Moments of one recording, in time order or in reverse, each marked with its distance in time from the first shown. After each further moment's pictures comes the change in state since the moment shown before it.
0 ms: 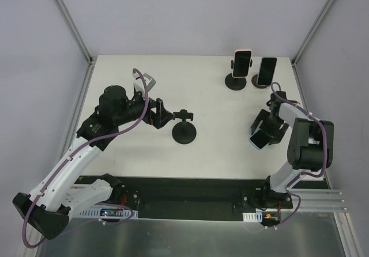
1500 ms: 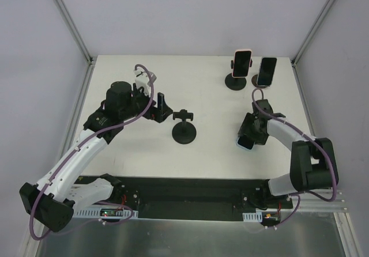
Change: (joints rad) left arm 0.040 0.071 -0.024 0.005 -0.134 0.009; right arm 0.300 -0.187 -0.187 0.185 0.015 0.140
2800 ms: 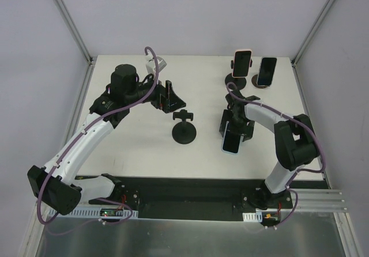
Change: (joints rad) left arm 0.005 0.190 0.226 0.047 0.374 -0.132; right arm 0.269 0.224 0.288 -0.251 0.079 0.020
